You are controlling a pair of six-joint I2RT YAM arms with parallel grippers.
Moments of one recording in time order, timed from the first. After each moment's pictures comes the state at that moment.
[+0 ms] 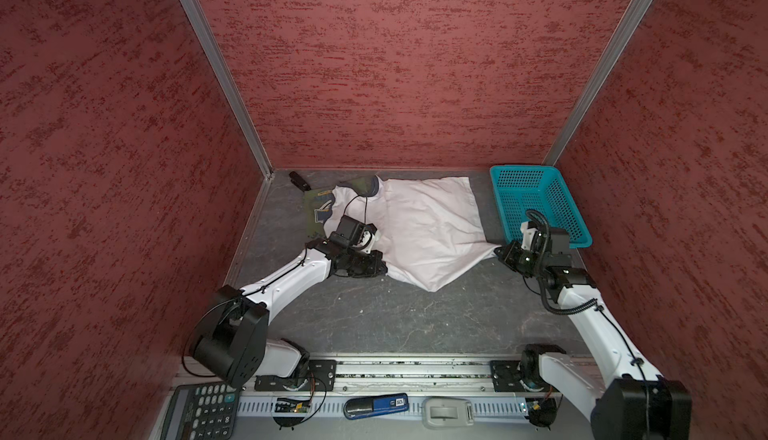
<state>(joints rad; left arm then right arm) -0.51 1.41 0.84 -0.49 0.49 -0.48 -0.05 0.96 0.59 -0.42 -0.41 0.64</state>
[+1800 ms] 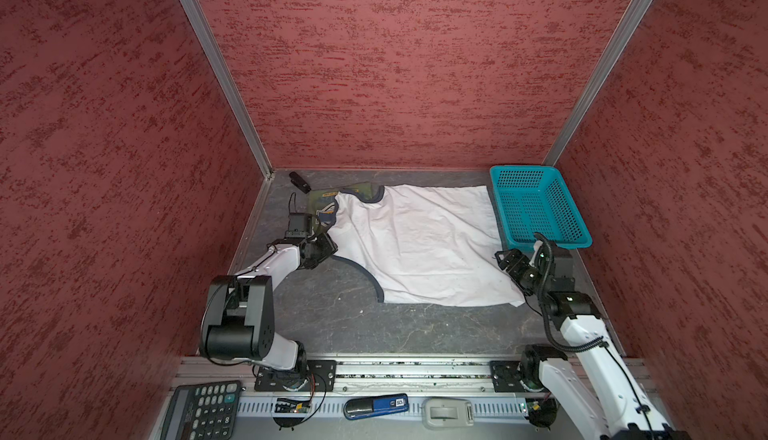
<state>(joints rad) 0.00 1.53 0.81 -0.31 0.23 -0.63 -0.01 0.76 0.49 -0.42 -0.26 0.83</state>
